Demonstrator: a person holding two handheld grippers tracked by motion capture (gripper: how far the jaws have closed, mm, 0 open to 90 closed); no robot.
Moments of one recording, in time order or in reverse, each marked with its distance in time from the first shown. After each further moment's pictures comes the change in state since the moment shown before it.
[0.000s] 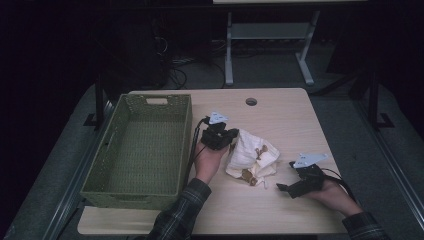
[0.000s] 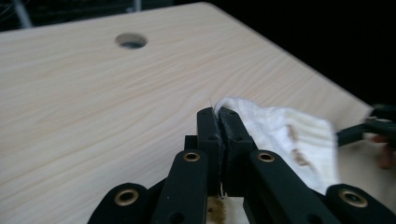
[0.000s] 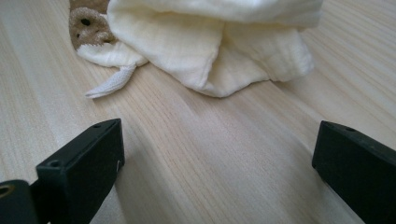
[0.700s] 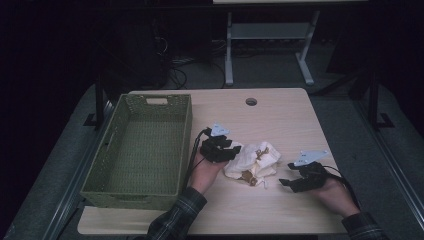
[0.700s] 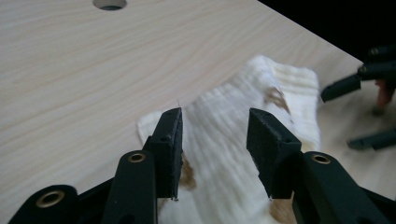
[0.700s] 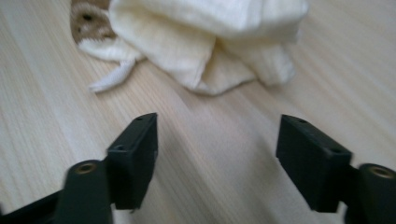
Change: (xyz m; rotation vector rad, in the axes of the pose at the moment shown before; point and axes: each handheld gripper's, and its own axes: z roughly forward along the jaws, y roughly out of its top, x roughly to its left) left arm -0.021 -0.027 -0.019 0.072 -0.060 0.062; right arm 0.002 0.013 -0.014 0.047 -0.028 -0.032
